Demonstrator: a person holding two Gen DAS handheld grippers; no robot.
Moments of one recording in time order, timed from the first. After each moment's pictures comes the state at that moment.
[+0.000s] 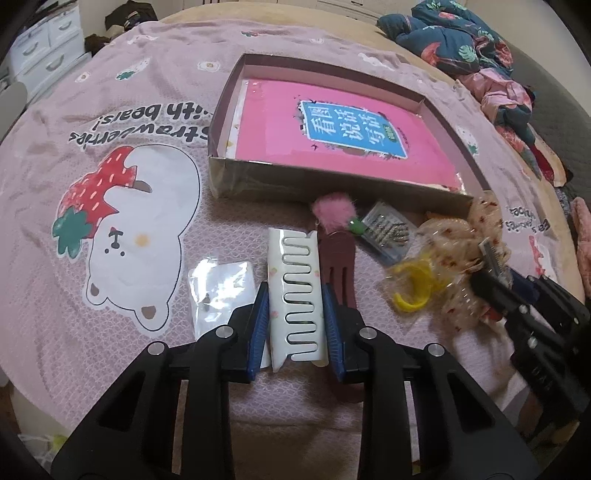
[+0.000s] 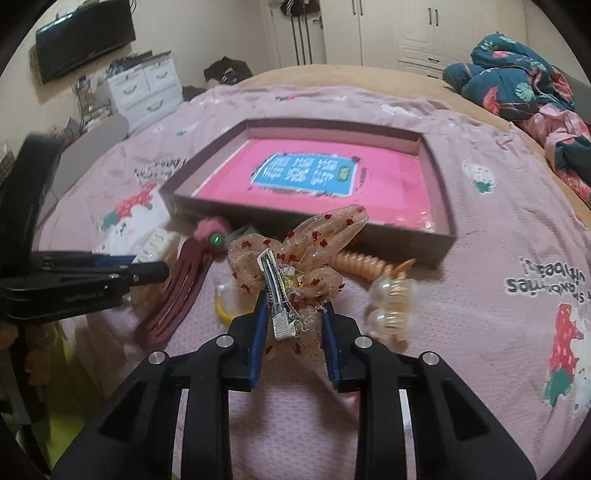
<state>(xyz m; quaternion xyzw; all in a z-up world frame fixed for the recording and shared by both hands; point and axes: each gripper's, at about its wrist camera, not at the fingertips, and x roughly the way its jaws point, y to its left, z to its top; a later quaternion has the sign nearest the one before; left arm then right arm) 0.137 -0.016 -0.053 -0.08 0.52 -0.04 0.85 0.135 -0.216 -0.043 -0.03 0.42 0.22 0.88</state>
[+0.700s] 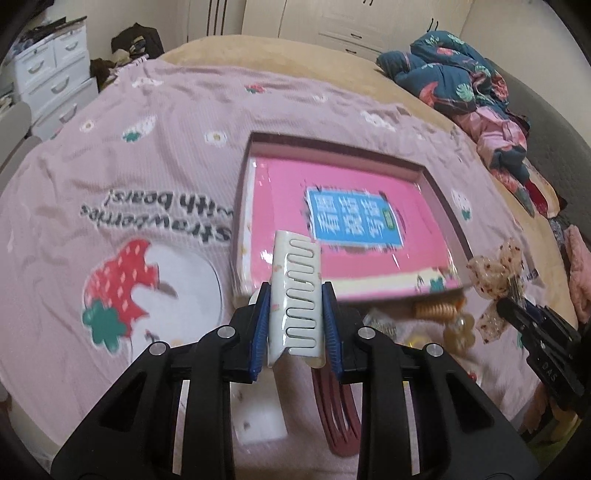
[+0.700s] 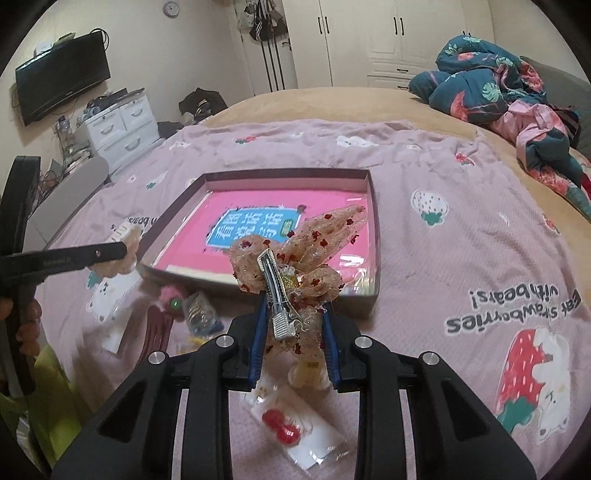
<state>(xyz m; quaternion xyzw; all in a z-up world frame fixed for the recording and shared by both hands) 0.185 0.005 0.003 -0.09 0.46 -0.03 0.88 0.168 -0.265 -0.005 0.01 0.38 0.18 0.90</state>
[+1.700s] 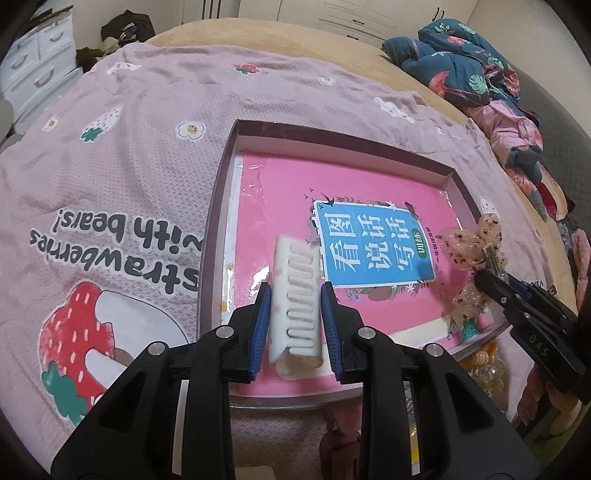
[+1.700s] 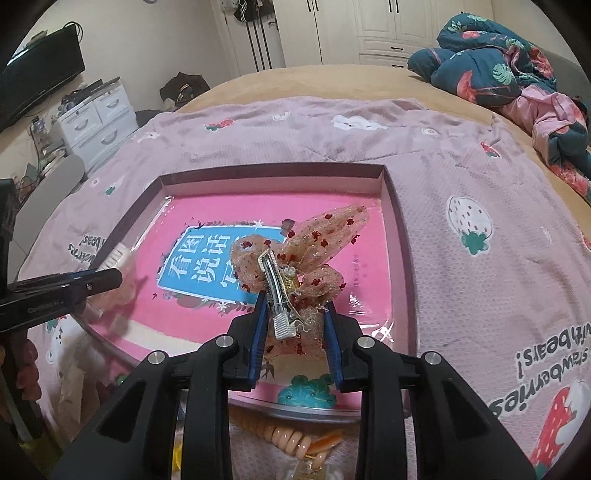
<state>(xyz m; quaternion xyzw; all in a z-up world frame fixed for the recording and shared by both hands) 0.256 0.007 -0.039 -0.09 0.49 -0.04 0.87 0.278 -0.231 -0.046 0.01 0.43 0.16 0.89</state>
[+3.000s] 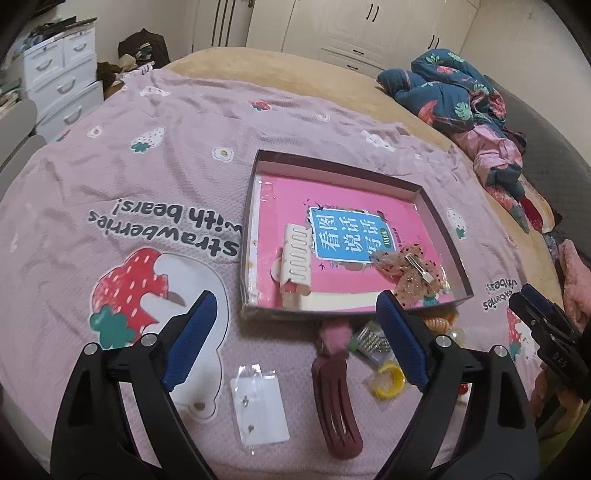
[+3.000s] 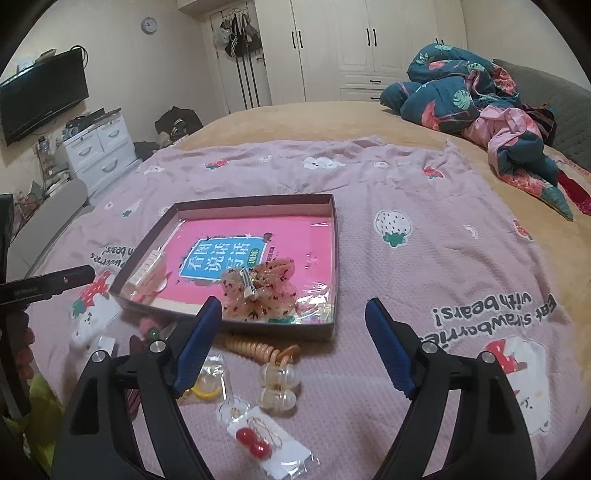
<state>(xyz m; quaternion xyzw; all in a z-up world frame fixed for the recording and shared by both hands) 0.173 0.018 0.016 -0.11 0.44 -0.03 0.89 0.174 -0.288 0.016 0.02 0.36 0.14 0.92</state>
